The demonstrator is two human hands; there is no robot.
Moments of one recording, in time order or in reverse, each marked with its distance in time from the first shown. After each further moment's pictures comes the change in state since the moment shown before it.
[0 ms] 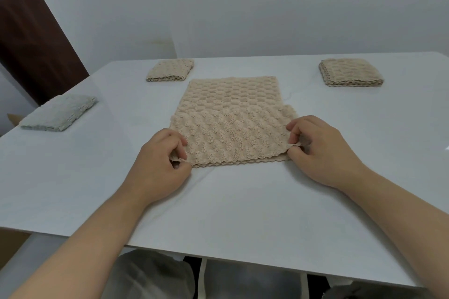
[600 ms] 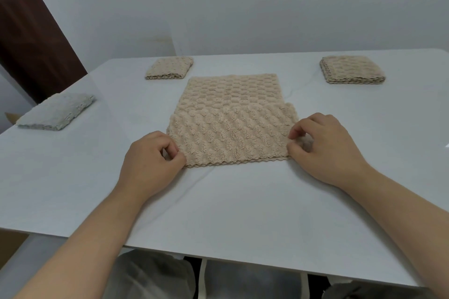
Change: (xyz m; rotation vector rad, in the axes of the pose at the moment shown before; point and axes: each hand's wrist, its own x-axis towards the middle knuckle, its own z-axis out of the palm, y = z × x) left_hand 0.002 -0.004 -0.001 0.007 0.098 -0.195; right_hand 0.000 0.007 0.003 -0.186 0.047 0.063
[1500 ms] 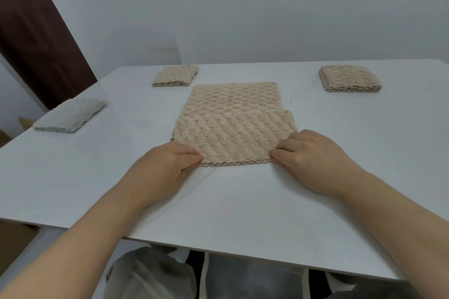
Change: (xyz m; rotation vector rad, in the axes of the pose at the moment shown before) left_hand -0.002 -0.003 -0.009 0.322 -0.212 0.623; right_hand 0.001 0.001 0.002 -0.421 -0.047 -0.705
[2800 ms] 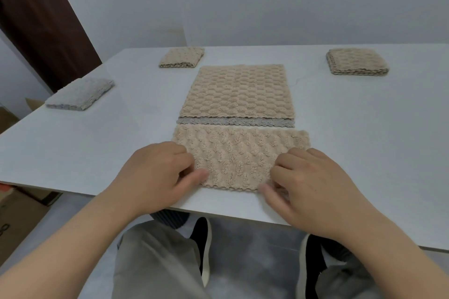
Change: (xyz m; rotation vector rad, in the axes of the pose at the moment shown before) left_hand -0.046 0.056 -0.048 0.083 -0.103 -0.125; right_hand -0.021 -0.109 -0.070 0.183 0.009 0.251
